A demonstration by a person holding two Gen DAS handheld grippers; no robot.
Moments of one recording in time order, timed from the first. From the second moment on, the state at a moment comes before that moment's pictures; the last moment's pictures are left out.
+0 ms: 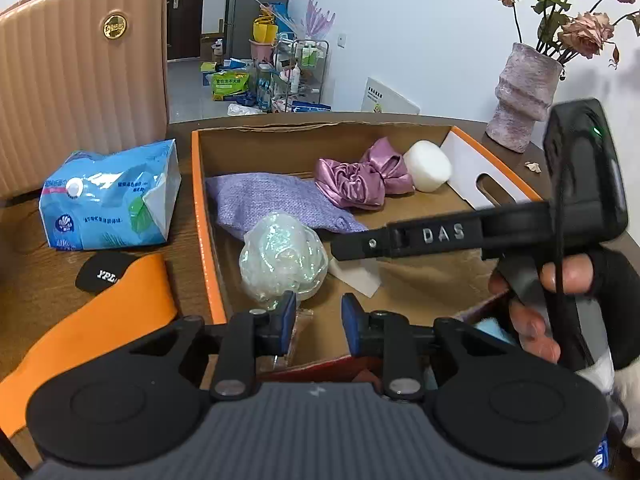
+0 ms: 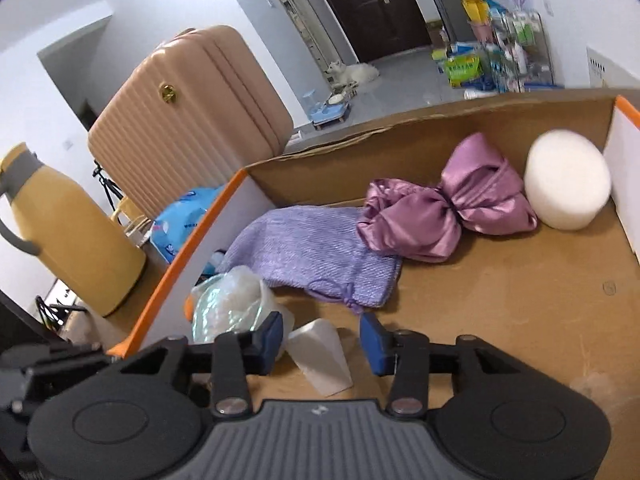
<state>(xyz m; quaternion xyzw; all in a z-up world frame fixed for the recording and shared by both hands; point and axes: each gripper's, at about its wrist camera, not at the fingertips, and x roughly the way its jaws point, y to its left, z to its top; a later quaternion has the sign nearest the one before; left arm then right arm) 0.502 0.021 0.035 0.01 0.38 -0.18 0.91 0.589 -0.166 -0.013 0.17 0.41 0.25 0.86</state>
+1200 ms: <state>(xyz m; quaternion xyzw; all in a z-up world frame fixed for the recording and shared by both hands) 0.123 0.007 0.041 -0.02 0.29 -0.11 0.95 0.128 -0.245 0.017 0.05 0.28 0.18 0.94</state>
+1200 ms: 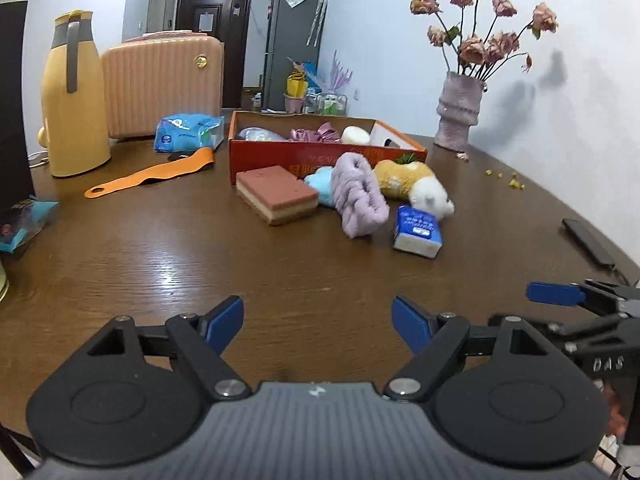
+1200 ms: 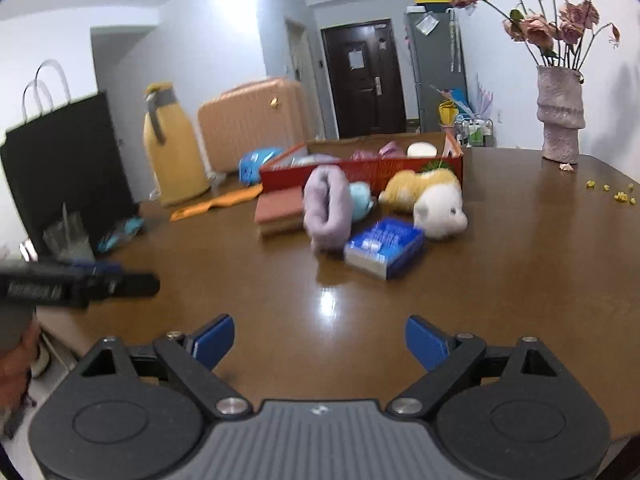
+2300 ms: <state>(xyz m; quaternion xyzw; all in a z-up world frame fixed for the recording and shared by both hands) 0.299 0.129 0.024 -0.05 0.32 -0.03 0.95 0.361 -0.064 -0.001 -0.09 0.30 0.17 0.93</state>
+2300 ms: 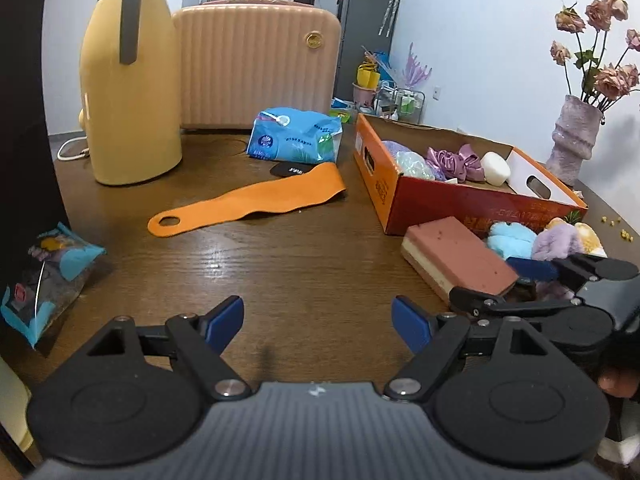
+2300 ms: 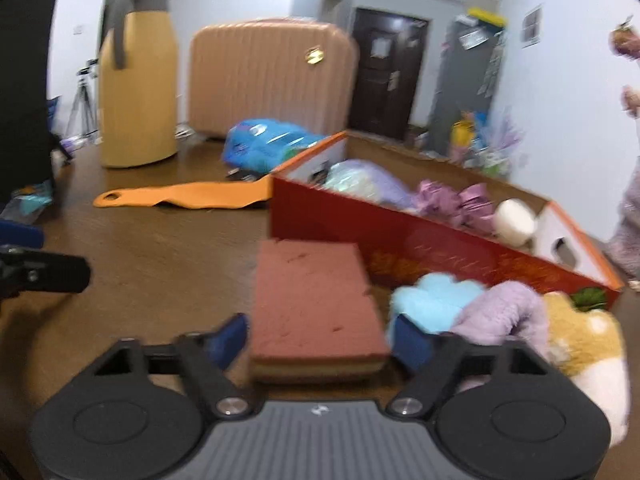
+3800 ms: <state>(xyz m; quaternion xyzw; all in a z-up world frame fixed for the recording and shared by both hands) 0.220 0.018 0.057 -0.17 0.32 -0.24 0.90 0.225 -0.246 0.027 0.22 0.26 0.25 0.91</state>
